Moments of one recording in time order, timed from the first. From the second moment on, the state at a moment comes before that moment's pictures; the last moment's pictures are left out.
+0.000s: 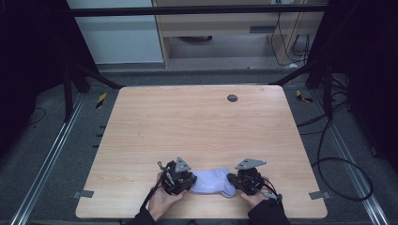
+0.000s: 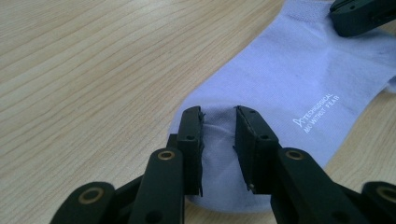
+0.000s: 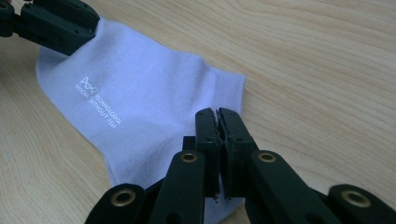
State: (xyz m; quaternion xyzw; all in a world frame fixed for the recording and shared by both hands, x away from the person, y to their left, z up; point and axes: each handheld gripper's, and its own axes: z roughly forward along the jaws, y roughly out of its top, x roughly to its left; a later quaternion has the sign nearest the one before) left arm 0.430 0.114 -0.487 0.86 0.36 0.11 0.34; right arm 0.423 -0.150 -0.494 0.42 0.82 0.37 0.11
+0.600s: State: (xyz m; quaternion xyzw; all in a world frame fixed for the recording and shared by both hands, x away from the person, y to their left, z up) left arm 0.443 0.171 -0.460 0.81 0.40 0.15 0.41; right arm 0.435 -0.198 -0.485 0.48 0.75 0.42 0.18
